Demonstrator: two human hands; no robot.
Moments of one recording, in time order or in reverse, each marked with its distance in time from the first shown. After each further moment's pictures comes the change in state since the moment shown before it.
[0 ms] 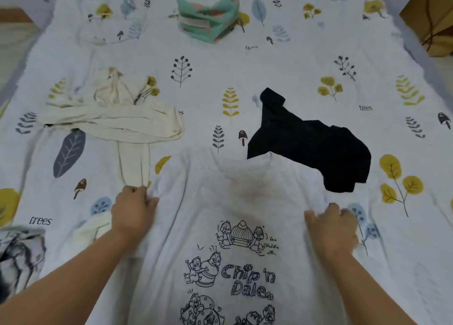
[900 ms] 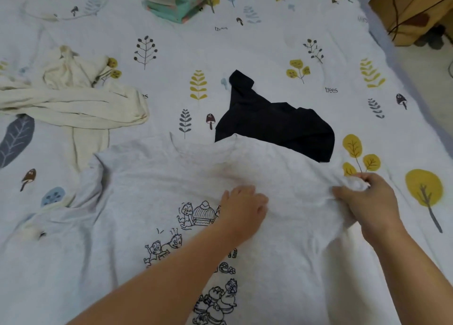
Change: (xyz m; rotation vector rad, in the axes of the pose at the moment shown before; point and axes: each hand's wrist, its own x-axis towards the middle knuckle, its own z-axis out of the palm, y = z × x) left_hand -0.112 0.204 0.068 -0.095 -0.494 0.686; right_hand 0.026 0.046 -0.100 0.598 0.034 0.064
